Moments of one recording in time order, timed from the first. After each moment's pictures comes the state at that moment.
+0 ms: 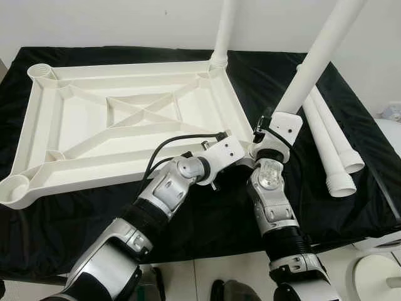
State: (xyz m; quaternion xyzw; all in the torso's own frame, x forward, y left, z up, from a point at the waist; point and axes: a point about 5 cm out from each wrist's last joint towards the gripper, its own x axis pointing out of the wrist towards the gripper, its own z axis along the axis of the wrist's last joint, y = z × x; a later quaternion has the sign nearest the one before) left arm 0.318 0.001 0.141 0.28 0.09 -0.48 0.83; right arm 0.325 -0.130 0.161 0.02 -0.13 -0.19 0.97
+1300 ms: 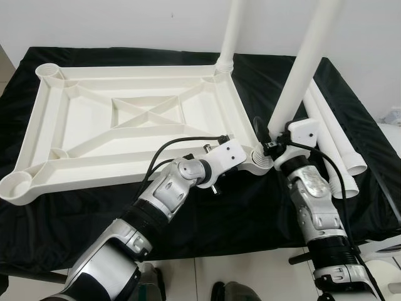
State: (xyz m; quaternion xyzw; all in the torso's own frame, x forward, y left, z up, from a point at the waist) left arm 0.316 0.002 0.139 0.28 0.09 -0.50 0.81; right arm 0.311 -0.177 0.156 -0.01 -0.12 0.16 0.98
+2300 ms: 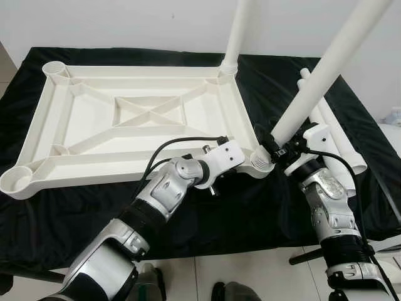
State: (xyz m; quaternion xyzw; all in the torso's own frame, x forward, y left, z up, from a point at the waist) left arm 0.315 0.003 0.138 0.28 0.10 -0.50 0.81; right arm 0.315 -0.186 0.155 -0.03 -0.11 0.25 0.96
